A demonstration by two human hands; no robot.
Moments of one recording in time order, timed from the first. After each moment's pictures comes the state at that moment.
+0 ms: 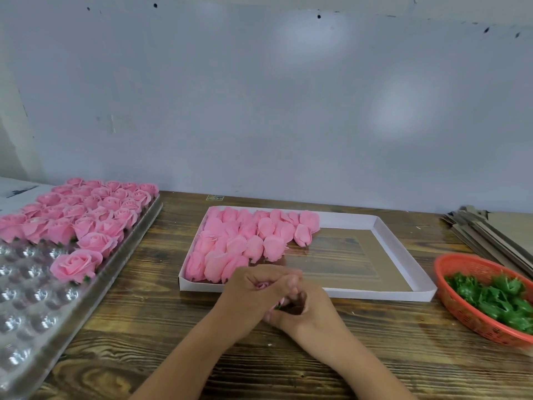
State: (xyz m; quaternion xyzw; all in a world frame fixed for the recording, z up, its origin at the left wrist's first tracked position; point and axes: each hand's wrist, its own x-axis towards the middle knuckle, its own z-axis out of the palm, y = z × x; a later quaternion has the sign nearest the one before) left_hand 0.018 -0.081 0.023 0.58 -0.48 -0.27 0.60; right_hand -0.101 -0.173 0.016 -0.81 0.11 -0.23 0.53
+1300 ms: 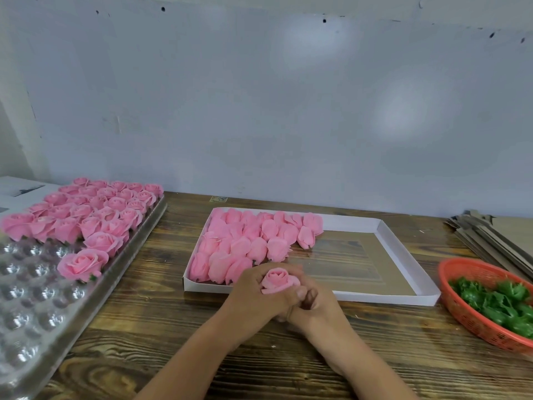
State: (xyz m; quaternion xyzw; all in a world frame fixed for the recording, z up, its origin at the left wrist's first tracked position) left_hand 0.016 -0.082 0.022 0.58 -0.45 -0.29 0.61; right_hand -0.100 -0.176 0.012 -0.70 0.12 -0.24 0.66
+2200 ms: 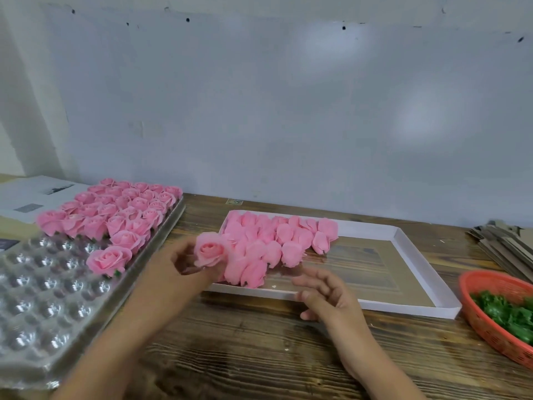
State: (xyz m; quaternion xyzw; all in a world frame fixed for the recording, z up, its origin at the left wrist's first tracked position) left_hand 0.070 0.009 0.064 0.72 -0.36 -0.08 0.59; right_hand -0.096 -0.186 0.004 -0.63 0.20 -0.28 0.70
